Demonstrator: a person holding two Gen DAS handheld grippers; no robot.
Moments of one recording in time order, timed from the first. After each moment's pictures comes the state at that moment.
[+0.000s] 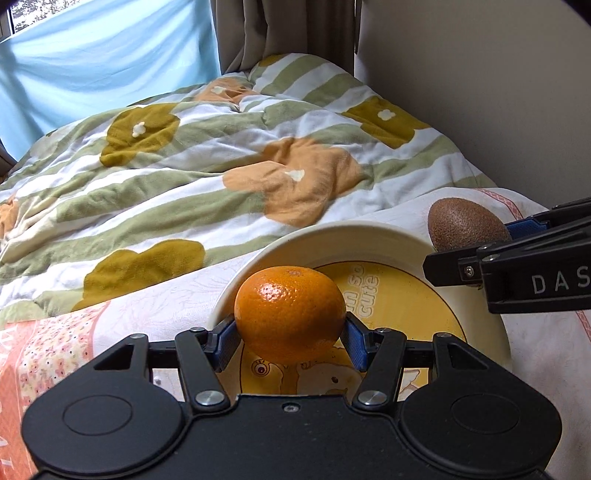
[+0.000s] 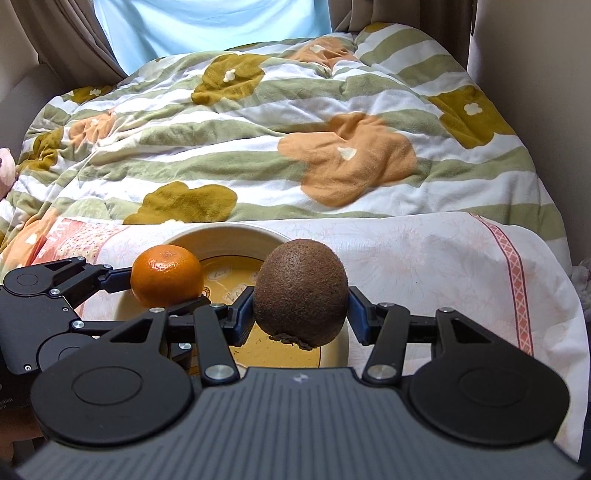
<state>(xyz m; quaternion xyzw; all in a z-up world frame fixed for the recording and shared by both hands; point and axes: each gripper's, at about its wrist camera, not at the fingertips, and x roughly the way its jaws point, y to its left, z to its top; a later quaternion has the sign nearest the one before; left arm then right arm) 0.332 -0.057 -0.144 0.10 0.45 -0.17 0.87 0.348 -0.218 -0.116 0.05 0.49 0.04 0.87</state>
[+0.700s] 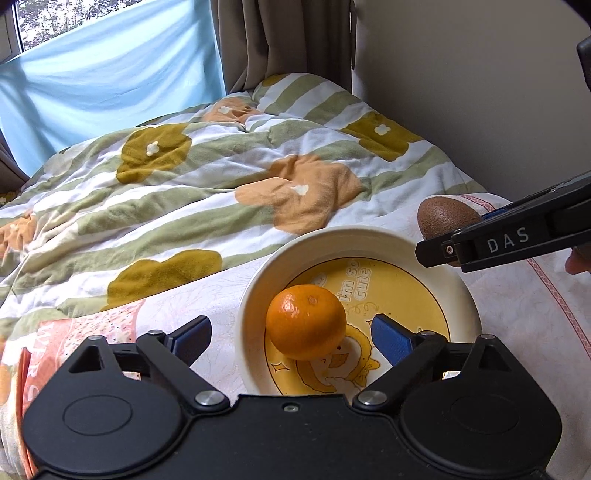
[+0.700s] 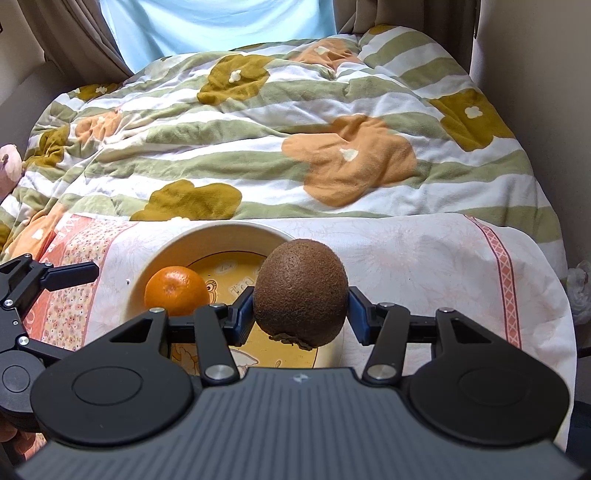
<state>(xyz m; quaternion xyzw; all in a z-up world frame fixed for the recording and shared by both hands) 0.296 -0.036 -0.105 0.11 0.42 -0.17 0.88 0.340 -0.218 -0.100 0.05 0.49 0.06 0.87</state>
